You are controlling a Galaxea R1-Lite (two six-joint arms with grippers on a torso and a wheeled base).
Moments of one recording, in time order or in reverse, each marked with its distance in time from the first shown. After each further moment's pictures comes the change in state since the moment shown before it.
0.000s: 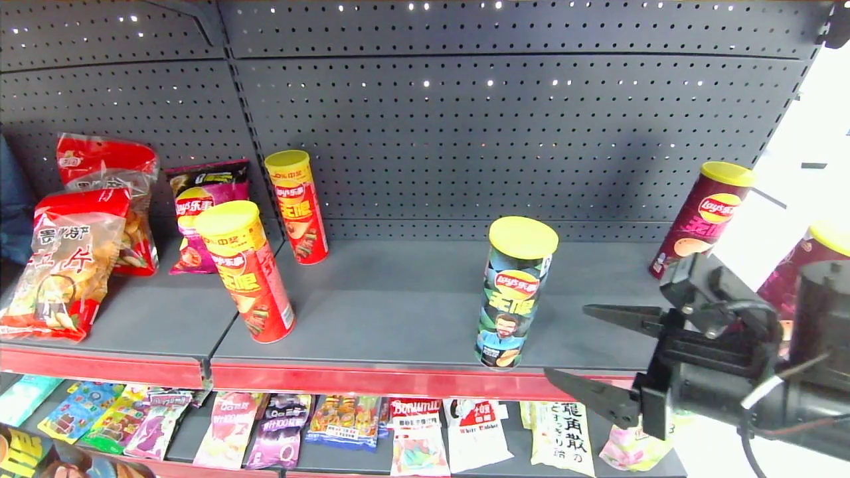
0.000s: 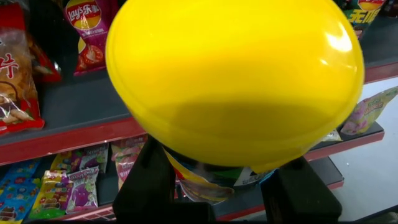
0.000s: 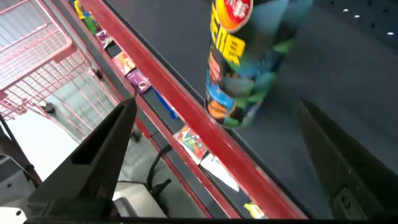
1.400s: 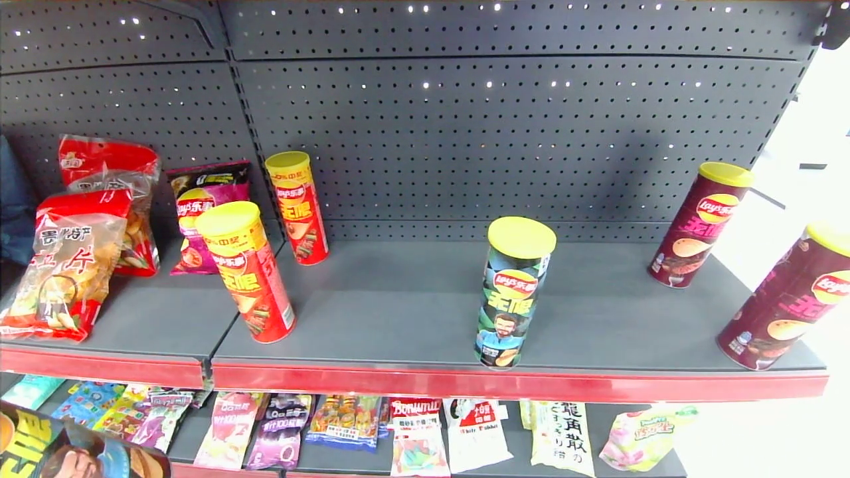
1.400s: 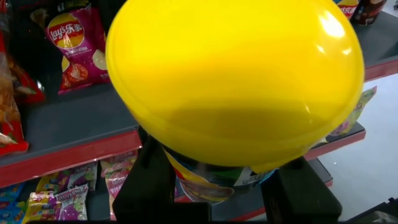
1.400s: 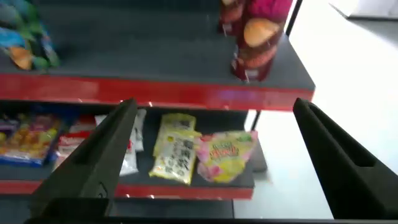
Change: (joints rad) left arm -0.001 0.046 -0.015 -0.055 -0.074 -0.001; right arm -0.328 -1.260 0.353 0.663 -0.524 0.096
